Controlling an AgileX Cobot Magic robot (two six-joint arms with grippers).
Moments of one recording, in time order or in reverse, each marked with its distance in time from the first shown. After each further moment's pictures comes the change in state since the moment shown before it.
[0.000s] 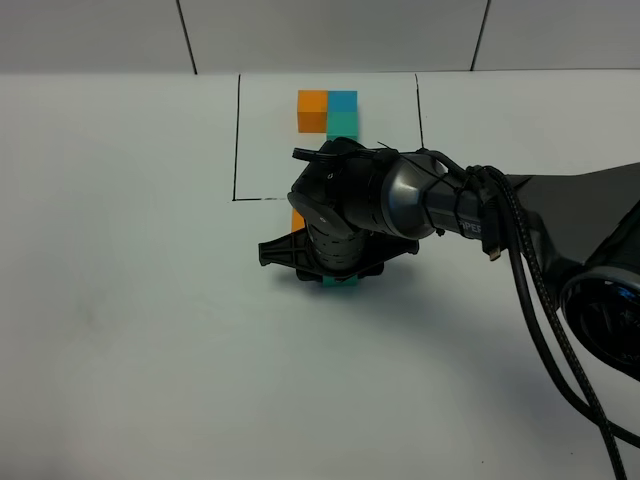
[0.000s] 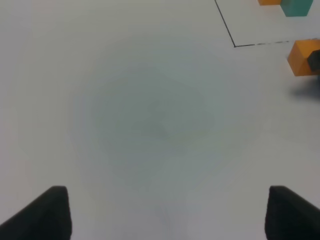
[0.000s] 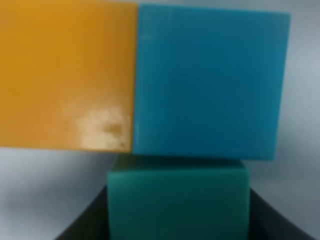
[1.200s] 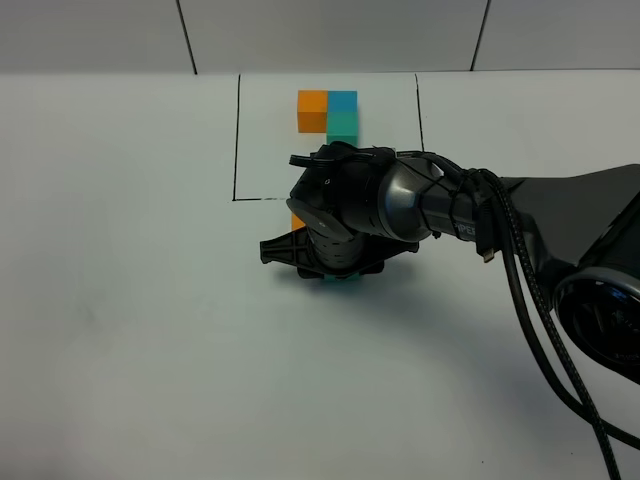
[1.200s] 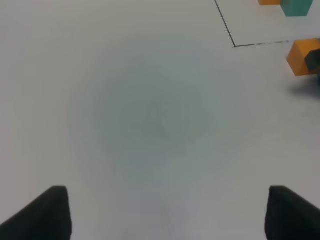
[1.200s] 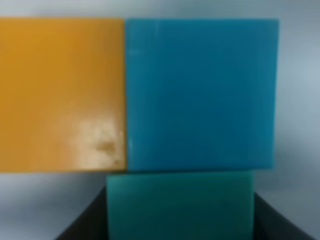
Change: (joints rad) left arm 0.000 0.000 0.000 0.000 0.000 0.000; right arm 0.000 0.019 -0.002 -0.051 -0.005 0.045
